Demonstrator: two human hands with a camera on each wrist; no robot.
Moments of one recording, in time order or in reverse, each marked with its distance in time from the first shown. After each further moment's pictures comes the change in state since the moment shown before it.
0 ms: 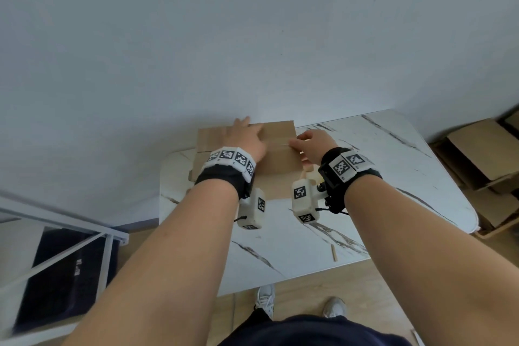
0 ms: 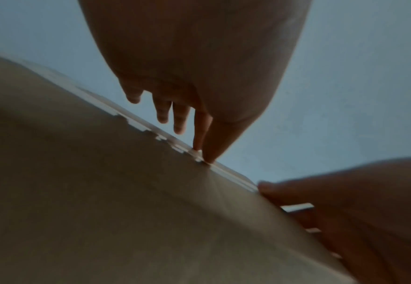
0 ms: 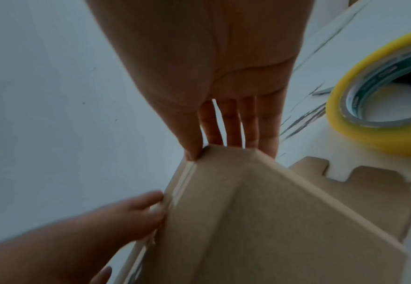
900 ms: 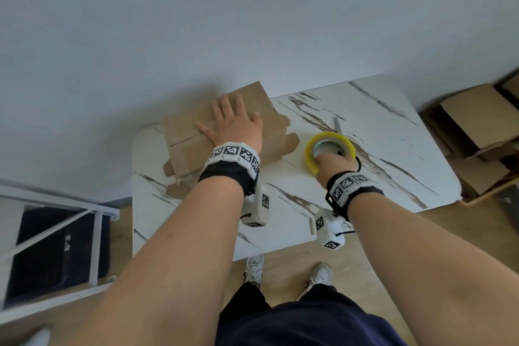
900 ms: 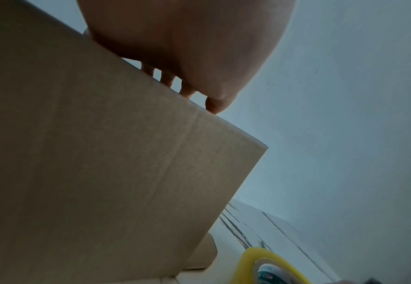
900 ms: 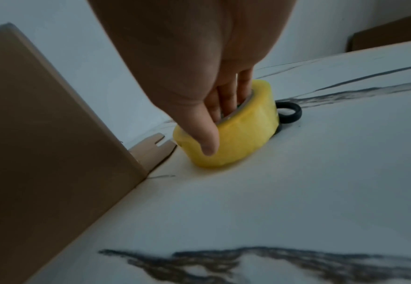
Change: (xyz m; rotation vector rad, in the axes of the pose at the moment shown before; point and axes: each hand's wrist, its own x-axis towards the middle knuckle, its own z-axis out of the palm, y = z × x) left_hand -0.006 0.053 0.056 -0.065 0.114 -0.290; right_hand -0.007 0.128 -0.025 -1.019 -0.052 0.149
